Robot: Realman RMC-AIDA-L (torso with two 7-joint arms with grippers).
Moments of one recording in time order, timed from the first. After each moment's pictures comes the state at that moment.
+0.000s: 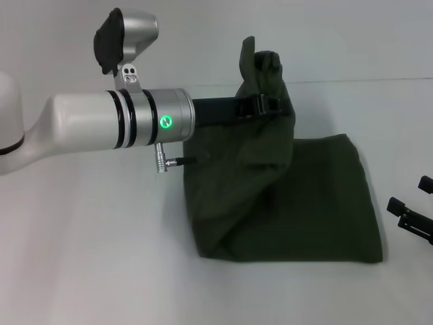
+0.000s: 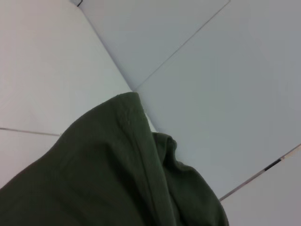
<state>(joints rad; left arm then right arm) -0.86 -2.17 1.09 0.58 1.73 1.01 -2.24 0.28 2.09 -0.27 -0.47 -1.91 -1.46 0.95</state>
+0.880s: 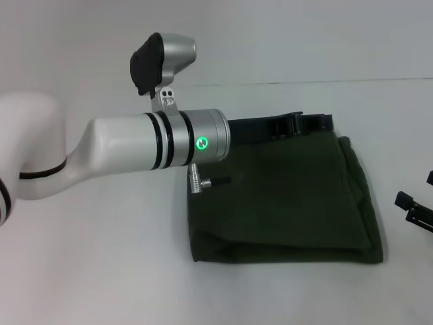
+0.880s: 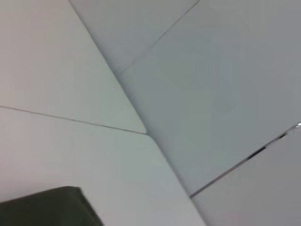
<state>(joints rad) -0.87 -2.18 1.41 0.49 1.37 0.88 -2.14 0.28 2.09 -0.26 -0.51 -1.91 -1.46 0.97</state>
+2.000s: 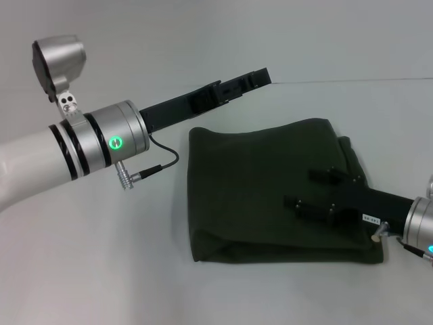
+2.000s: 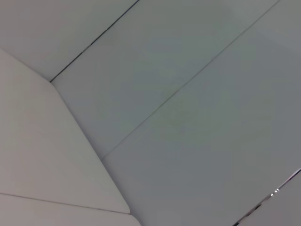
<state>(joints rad) -0.68 -2.16 1.10 0.56 1.37 1.13 -1.93 0.54 2.10 -0.55 -0.33 -1.92 -1.22 1.03</state>
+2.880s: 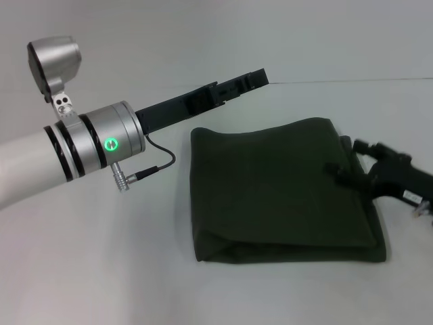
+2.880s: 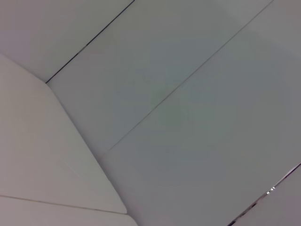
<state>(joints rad) -0.67 -2.16 1.09 0.56 1.37 1.15 -1.92 0.47 2.09 -0.48 -0.40 -1.80 -1.26 1.07</state>
